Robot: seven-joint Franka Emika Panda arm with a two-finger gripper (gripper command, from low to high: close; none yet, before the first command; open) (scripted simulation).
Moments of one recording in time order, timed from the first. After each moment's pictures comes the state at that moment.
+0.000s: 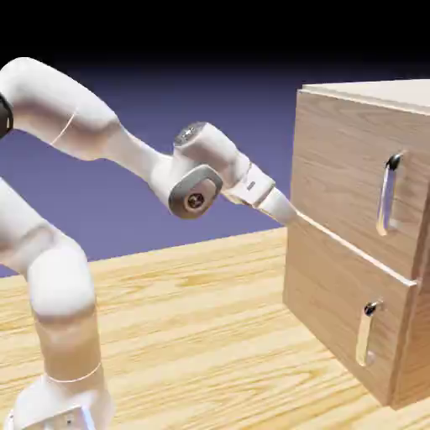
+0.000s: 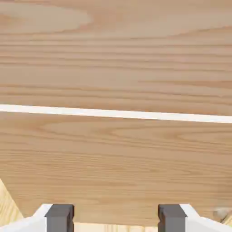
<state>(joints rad) 0.03 -0.58 -0.02 -2.80 -0.05 3.04 0.77</state>
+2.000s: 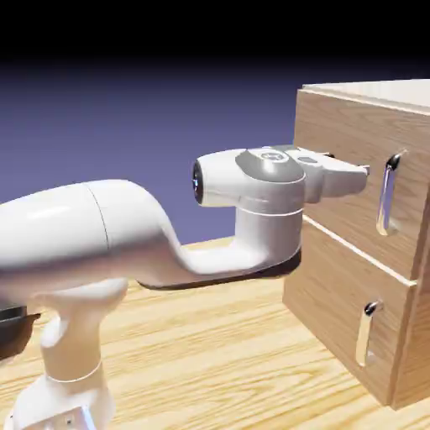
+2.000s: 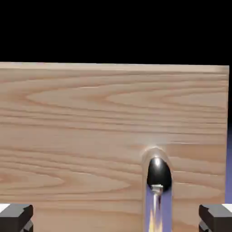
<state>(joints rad) 0.98 -1.14 -1.19 -2.28 -2.66 2.98 2.43</state>
